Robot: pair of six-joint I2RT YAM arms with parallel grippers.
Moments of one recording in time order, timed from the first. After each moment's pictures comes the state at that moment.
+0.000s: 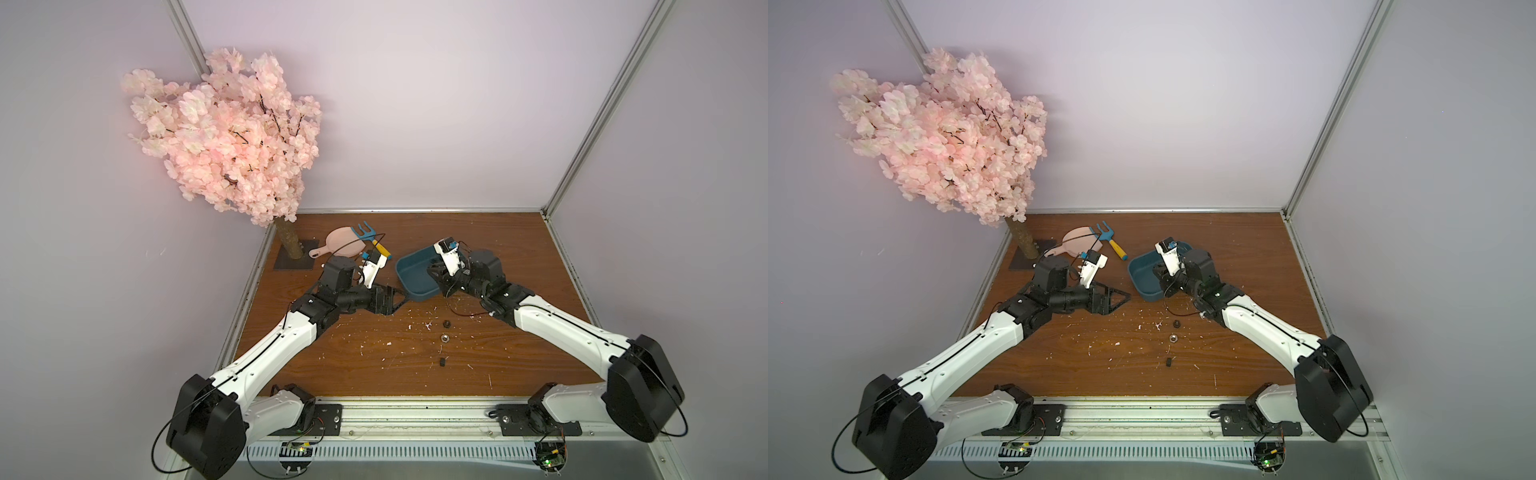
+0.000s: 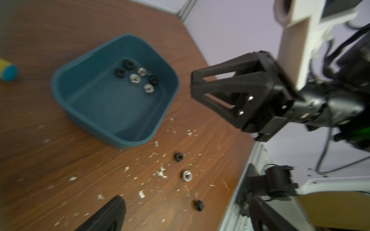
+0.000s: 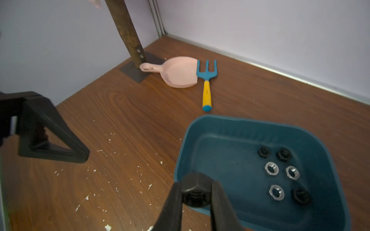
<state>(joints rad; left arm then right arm) -0.47 1.15 0.78 -0.25 0.53 -0.34 0.61 1.40 0.93 -0.02 -0.13 0.10</state>
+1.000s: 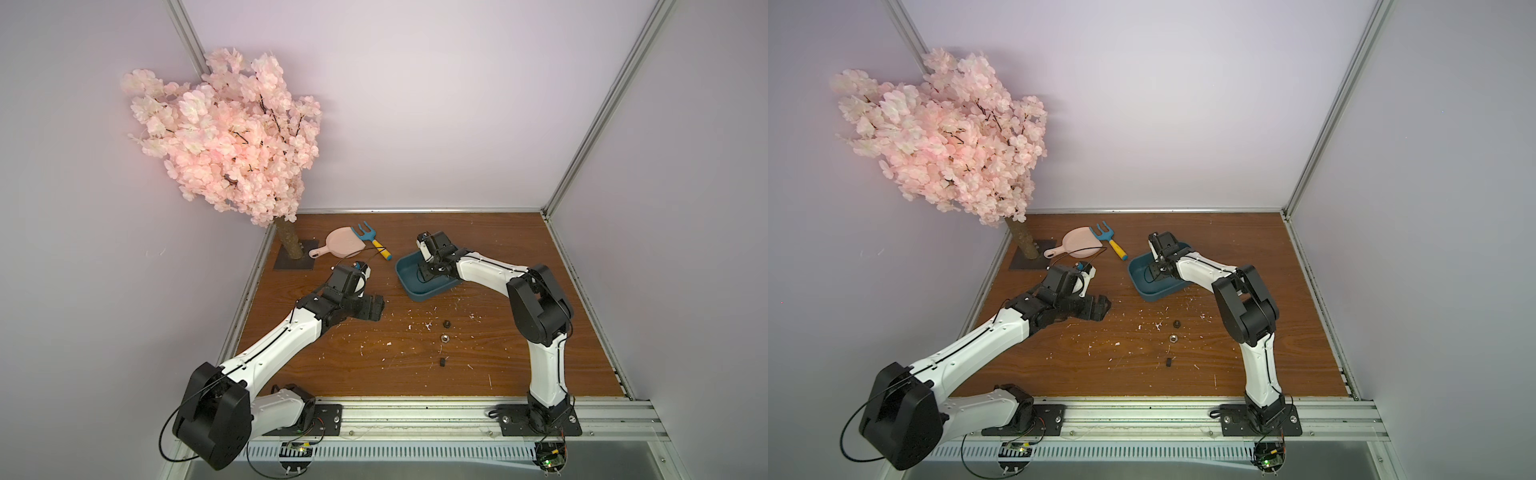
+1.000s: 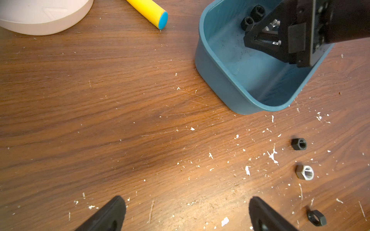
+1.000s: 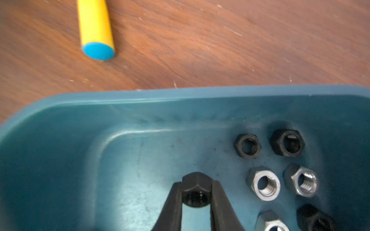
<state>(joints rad) -0.47 1.20 0.77 -0.45 0.09 -0.25 0.58 2.06 1.46 -0.35 0.13 0.11</state>
